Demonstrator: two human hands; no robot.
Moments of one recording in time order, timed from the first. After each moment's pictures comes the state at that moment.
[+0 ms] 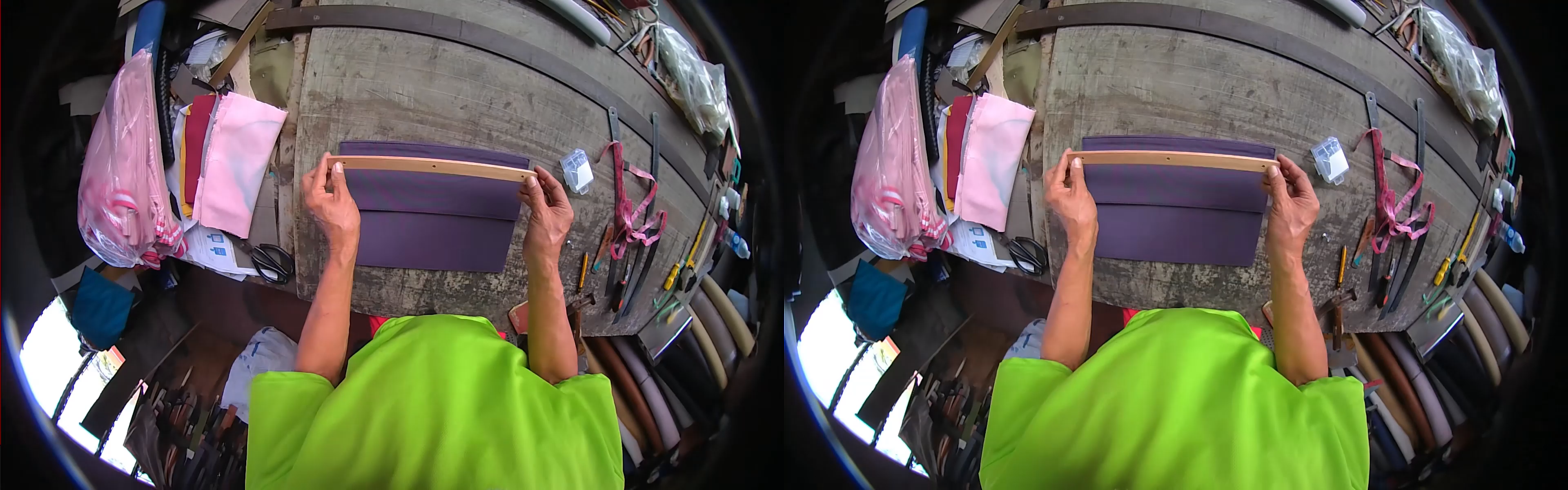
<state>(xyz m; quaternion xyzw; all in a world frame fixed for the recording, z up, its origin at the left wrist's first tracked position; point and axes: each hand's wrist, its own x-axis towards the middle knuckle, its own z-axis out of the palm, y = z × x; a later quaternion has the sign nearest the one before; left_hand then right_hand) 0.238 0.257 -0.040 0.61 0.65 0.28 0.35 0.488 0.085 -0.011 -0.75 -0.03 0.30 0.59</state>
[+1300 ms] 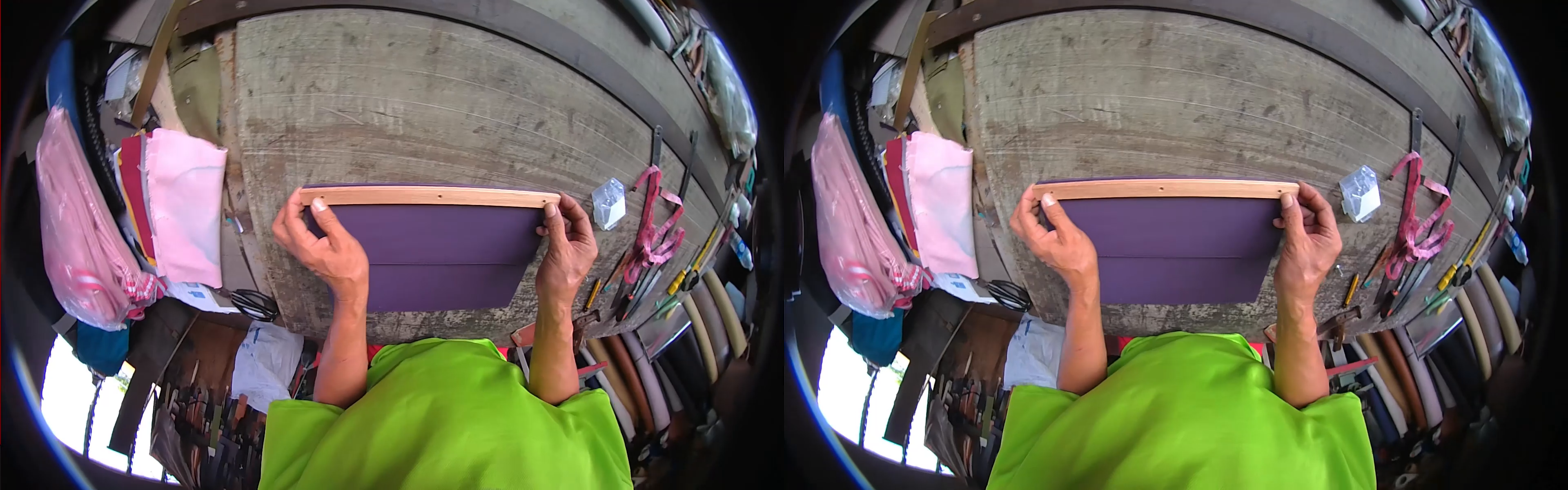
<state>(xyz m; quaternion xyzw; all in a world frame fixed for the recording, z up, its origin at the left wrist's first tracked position) 0.276 0.256 -0.078 0.66 0.67 0.26 0.21 0.500 0.102 -0.046 -0.80 0.02 0.28 0.53</state>
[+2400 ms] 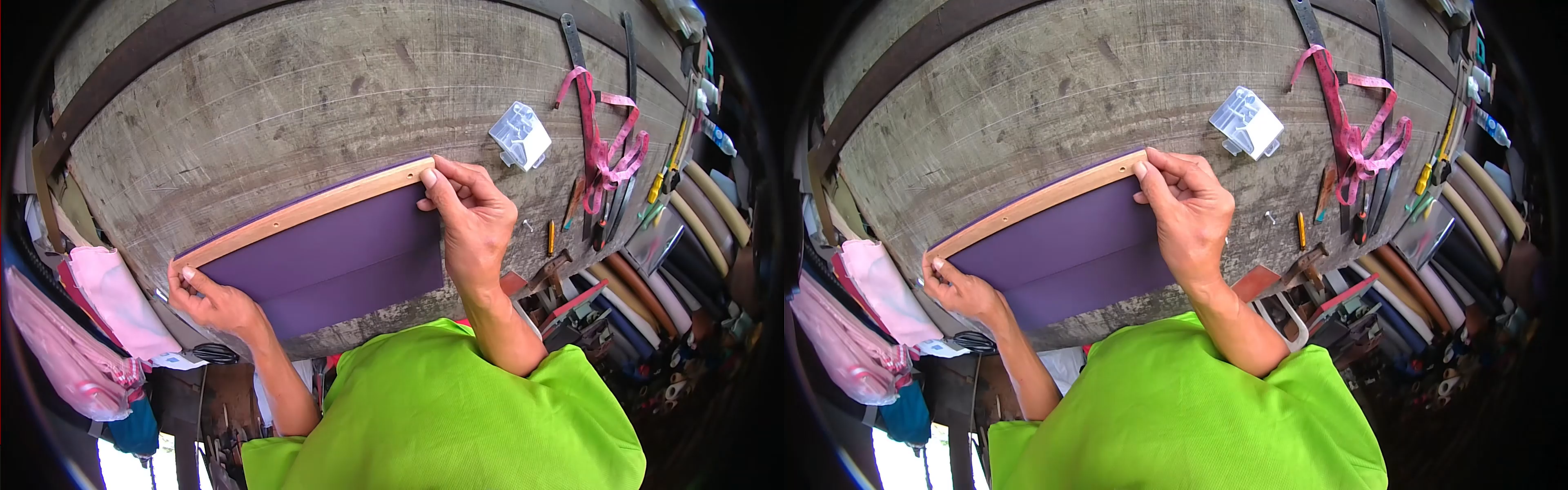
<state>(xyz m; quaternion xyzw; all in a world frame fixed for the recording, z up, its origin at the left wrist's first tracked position) 0.268 0.256 -0.085 0.67 0.68 0.22 0.20 0.504 0.103 -0.042 -0.76 0.09 0.29 0.57</state>
